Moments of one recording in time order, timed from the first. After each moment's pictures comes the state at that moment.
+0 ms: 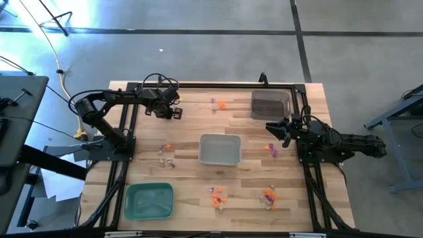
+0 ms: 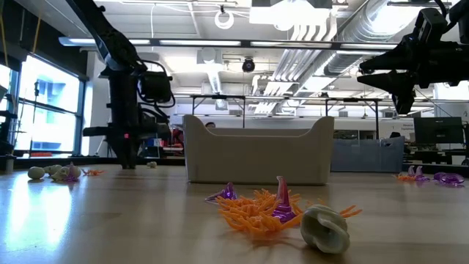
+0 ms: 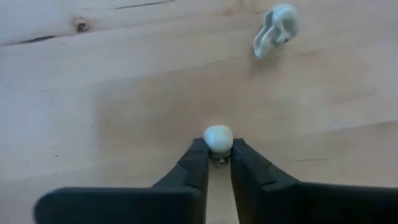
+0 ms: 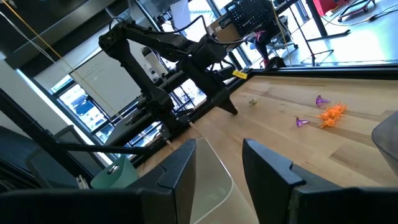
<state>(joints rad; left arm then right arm) 0.67 1.61 0.77 -0.57 -0.06 -0.73 -0.08 0.02 0.02 0.02 0.18 0.60</state>
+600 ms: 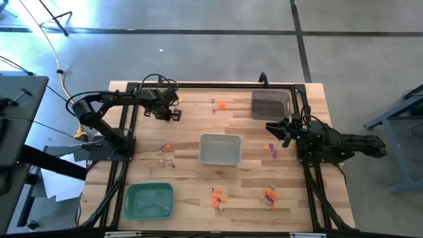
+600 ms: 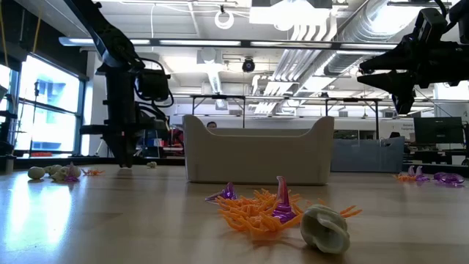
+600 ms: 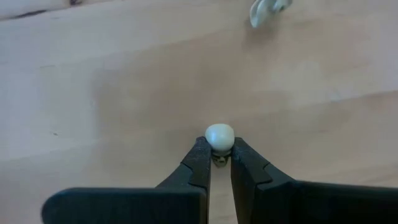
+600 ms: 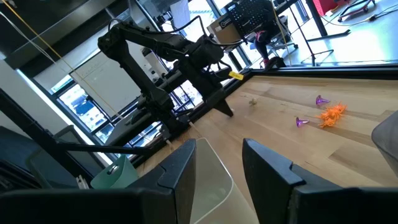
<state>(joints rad) 0.67 1.55 0.77 -0.63 -0.03 -0.70 -0.08 0.02 0.02 0.02 0.18 0.60</state>
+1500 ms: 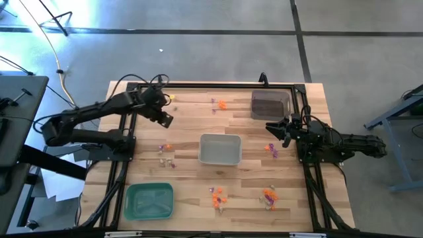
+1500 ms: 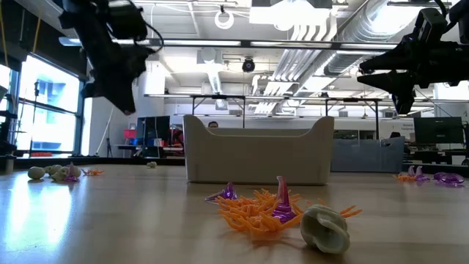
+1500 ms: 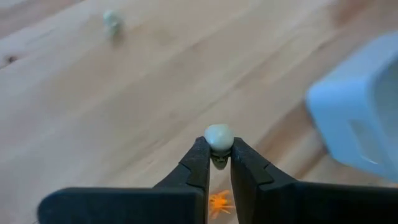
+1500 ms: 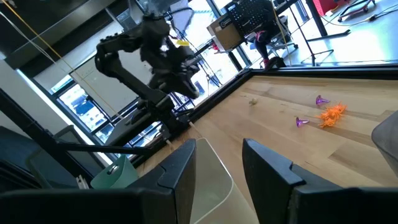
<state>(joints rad) 0.53 1.05 0.77 -0.78 0.12 -0.47 -0.08 0.02 0.02 0.02 0.18 0.60</state>
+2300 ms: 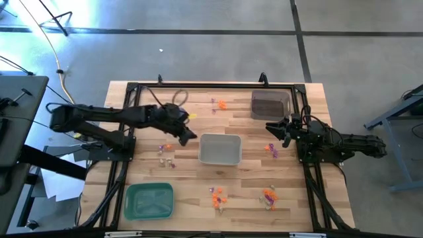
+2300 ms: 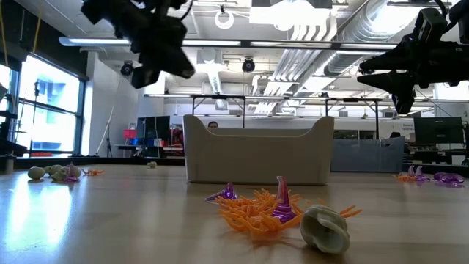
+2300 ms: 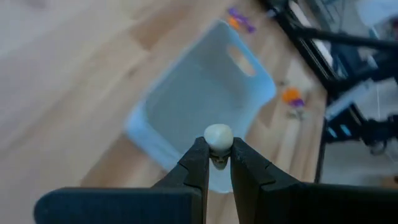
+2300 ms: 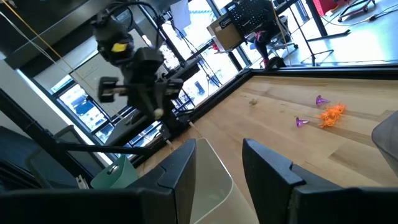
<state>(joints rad) 0.11 1.25 0.84 -0.29 0.17 -0.69 -0.08 0.02 0.02 0.02 0.18 0.60</state>
